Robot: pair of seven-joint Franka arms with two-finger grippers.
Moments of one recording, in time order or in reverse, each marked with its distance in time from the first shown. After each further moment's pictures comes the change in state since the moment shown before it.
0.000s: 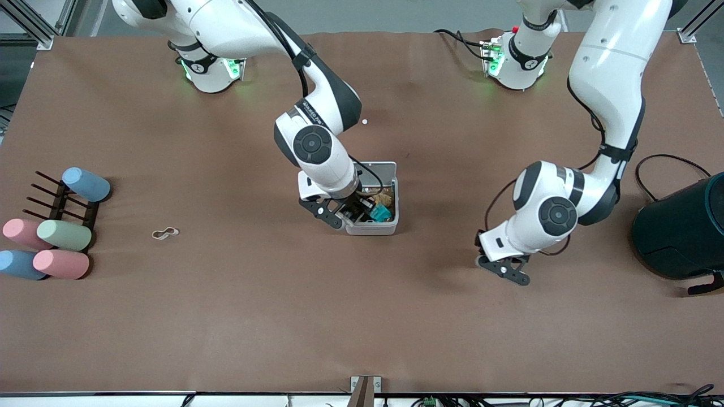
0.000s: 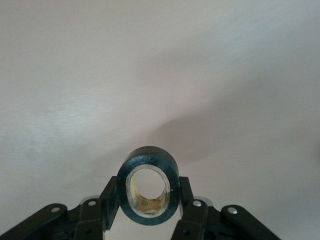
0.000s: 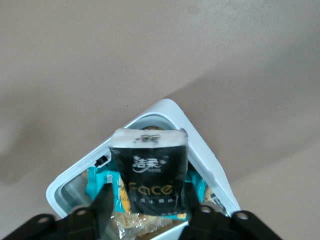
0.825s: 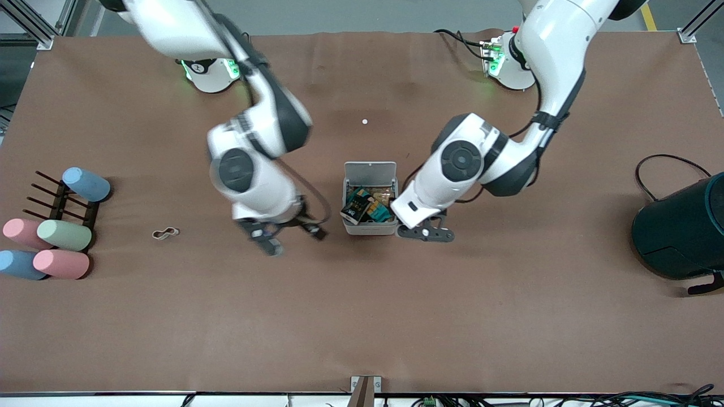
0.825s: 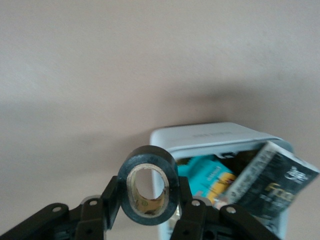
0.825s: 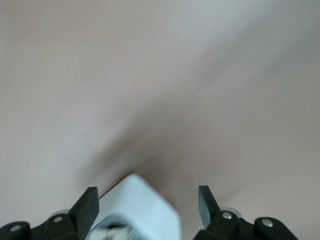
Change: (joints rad) left arm -0.190 -0.002 -0.156 0.100 -0.005 -0.065 -0.653; right arm -0.259 -0.131 -0.036 -0.019 0.000 -0.214 -0.158
